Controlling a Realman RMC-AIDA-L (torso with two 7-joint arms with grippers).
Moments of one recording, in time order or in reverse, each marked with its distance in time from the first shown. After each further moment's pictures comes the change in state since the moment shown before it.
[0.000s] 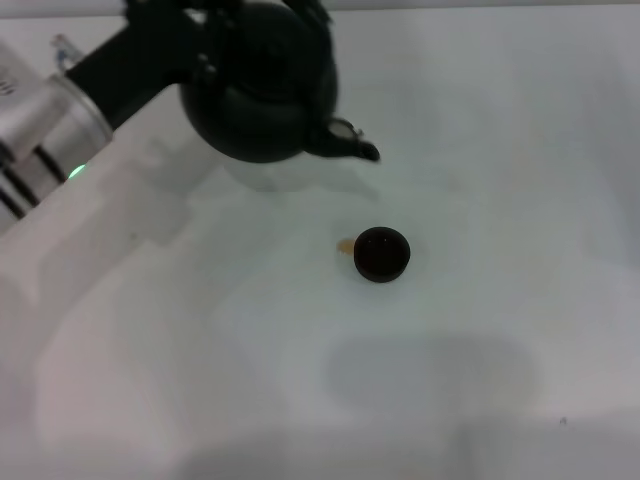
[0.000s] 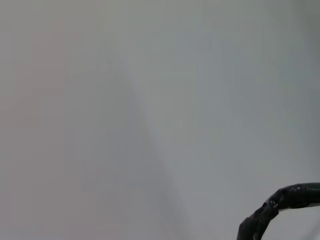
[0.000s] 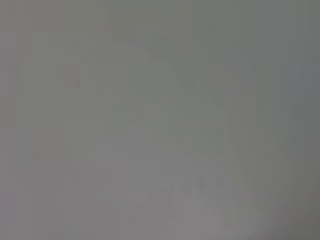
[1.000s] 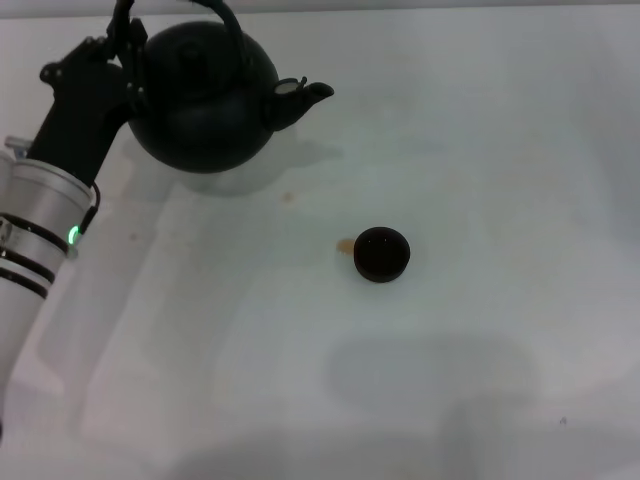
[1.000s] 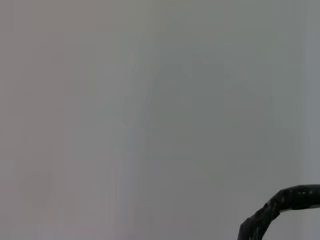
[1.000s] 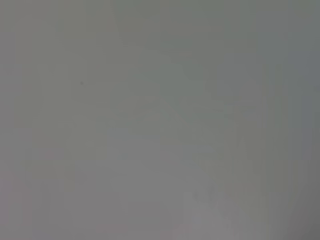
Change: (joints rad) left arm 0.061 -0.008 0.708 -0.123 -1.254 0.063 0.289; right arm 0.056 -0.004 -0.002 -0.043 -0.003 -0.090 0.000
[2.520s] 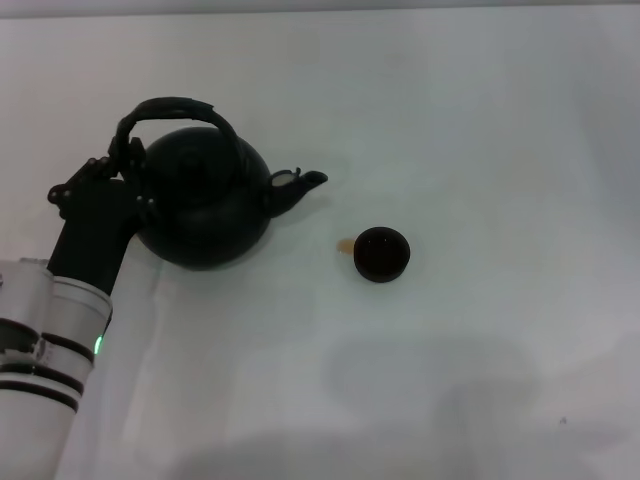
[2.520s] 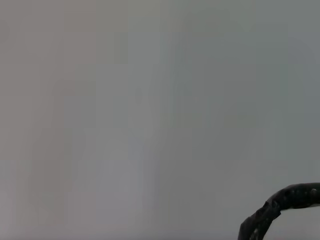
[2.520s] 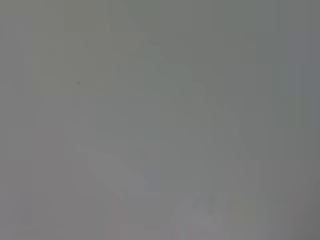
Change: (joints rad) left arm 0.107 -0.003 0.536 0.109 -0.661 0.092 0.327; right arm 0.042 -0.002 -0.003 -0.056 -0.002 -0.089 0.000
